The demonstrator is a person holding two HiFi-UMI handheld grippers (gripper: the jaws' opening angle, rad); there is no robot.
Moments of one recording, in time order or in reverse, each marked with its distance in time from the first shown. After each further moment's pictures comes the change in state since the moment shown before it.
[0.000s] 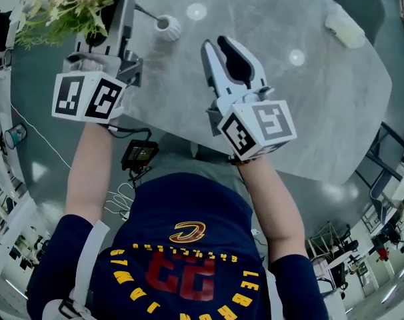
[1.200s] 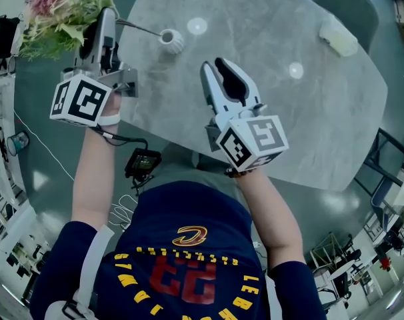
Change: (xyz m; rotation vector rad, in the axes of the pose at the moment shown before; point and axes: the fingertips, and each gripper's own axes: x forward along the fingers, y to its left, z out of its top) left arm -0.024 0.055 0.012 -0.256 -0.056 0.151; right arm -0.010 0.013 -0.010 0.036 0.008 0.007
